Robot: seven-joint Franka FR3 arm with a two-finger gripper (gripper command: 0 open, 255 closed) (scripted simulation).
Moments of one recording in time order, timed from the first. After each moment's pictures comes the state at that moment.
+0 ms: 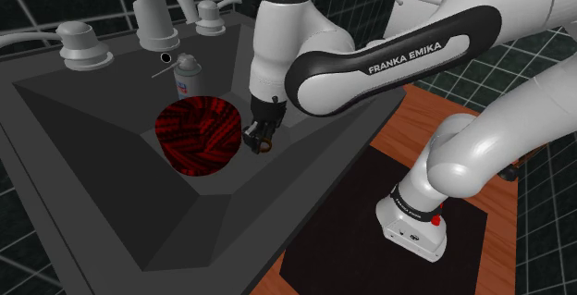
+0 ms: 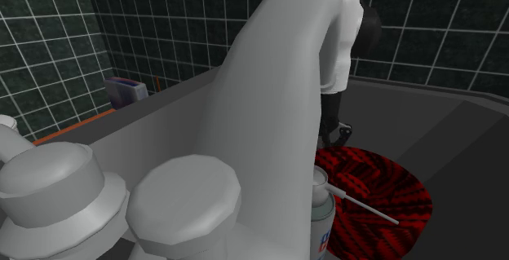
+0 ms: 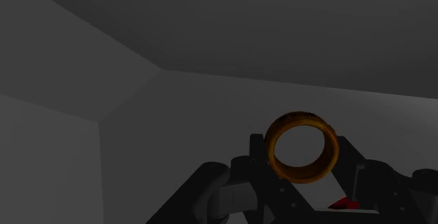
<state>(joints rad) 0.09 -0.33 0.51 -2.42 0.17 2.22 0.37</state>
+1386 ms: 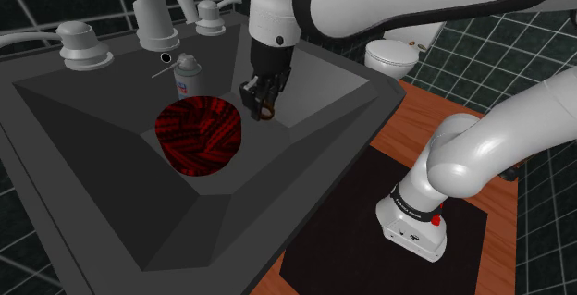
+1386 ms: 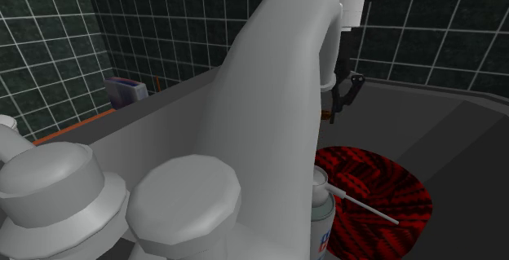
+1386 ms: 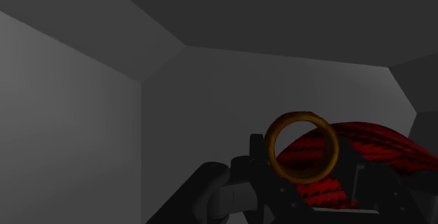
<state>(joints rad) 0.09 -0.41 0.46 -2.20 0.17 1.92 0.35</state>
